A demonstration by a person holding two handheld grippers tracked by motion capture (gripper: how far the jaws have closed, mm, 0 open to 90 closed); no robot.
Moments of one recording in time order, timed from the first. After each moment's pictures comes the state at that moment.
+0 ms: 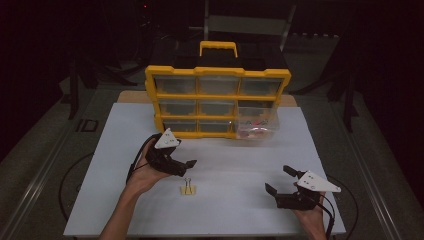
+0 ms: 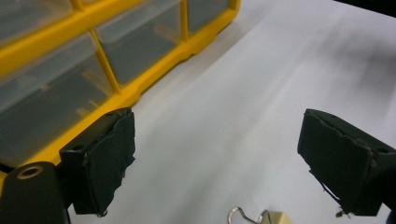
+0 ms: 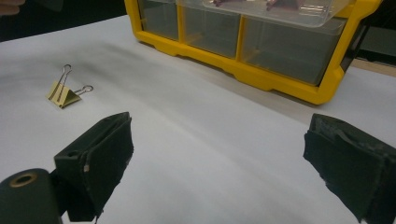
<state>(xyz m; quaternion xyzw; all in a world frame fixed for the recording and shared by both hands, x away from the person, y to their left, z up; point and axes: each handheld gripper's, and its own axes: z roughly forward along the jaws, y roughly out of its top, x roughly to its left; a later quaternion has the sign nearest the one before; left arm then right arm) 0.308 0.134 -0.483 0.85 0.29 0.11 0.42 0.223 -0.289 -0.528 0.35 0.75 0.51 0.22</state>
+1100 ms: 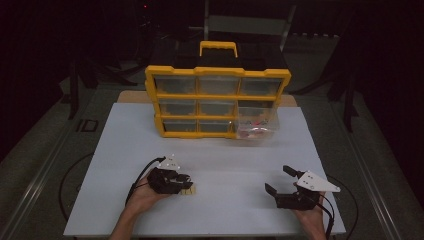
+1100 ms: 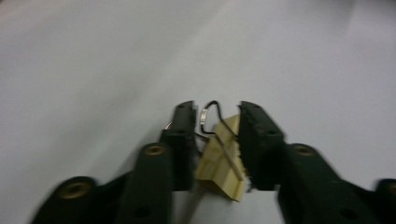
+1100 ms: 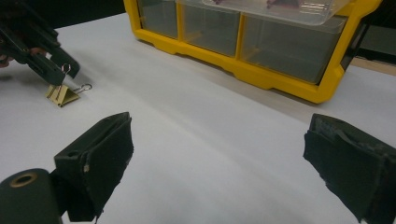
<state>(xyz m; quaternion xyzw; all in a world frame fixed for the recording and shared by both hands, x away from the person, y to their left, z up) 0.284 0.138 -0.546 0.88 0.26 -0.01 0.39 0.223 -0.288 -0.528 0.35 0.75 0.51 0.22</state>
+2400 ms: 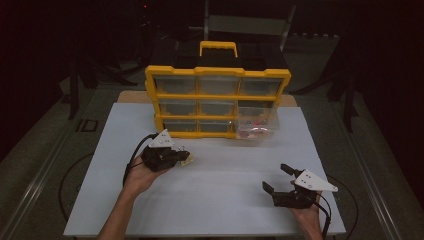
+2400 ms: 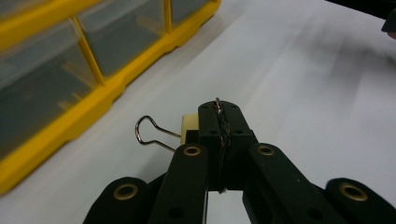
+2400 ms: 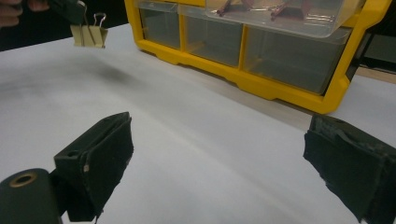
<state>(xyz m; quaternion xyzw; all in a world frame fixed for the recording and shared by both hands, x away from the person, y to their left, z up) 0.316 0.142 -0.473 0.86 0.26 0.09 0.42 0.226 -0.281 -0.529 0.35 0.74 0.53 0.22</state>
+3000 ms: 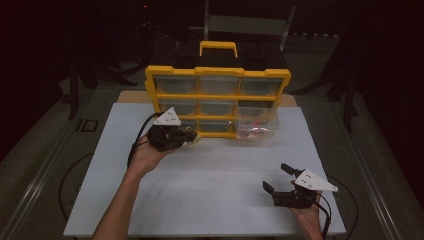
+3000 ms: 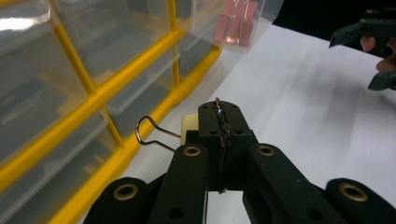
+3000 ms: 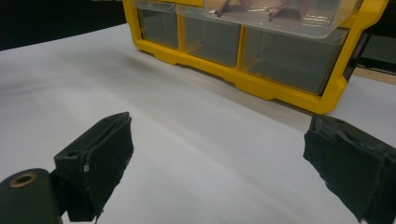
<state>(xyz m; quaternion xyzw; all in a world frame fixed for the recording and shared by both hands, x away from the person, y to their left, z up) 0.348 0.123 -0.426 0.85 0.24 0.10 0.45 0.226 -0.282 -0.529 0.35 0.74 0.52 0.23</state>
